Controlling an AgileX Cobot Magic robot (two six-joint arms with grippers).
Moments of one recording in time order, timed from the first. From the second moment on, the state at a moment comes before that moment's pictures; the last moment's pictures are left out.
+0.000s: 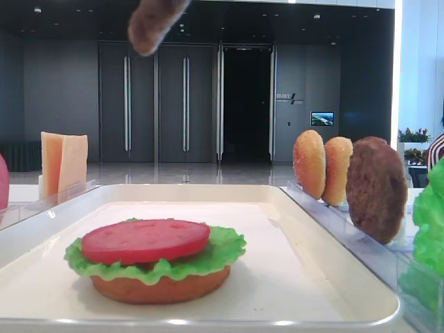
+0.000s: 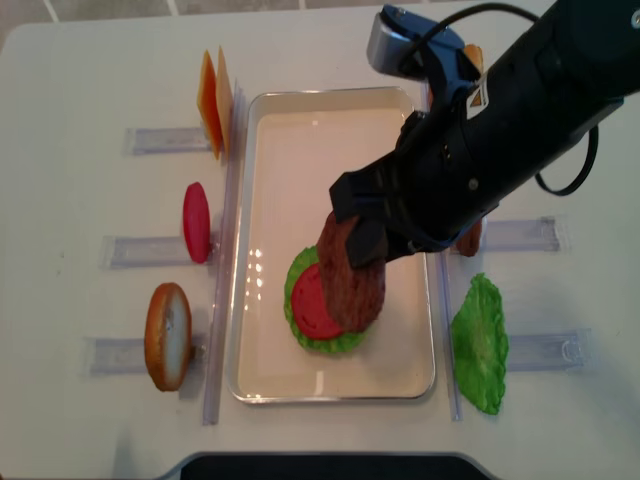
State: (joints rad) left arm 0.06 -0.01 -0.48 0.11 1.11 -0.13; right arm 0.70 1.44 -1.17 0.64 1.02 0.05
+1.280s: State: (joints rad) left arm 0.06 -0.01 -0.48 0.11 1.11 -0.13; right arm 0.71 1.67 -0.85 1.37 0.52 -0.53
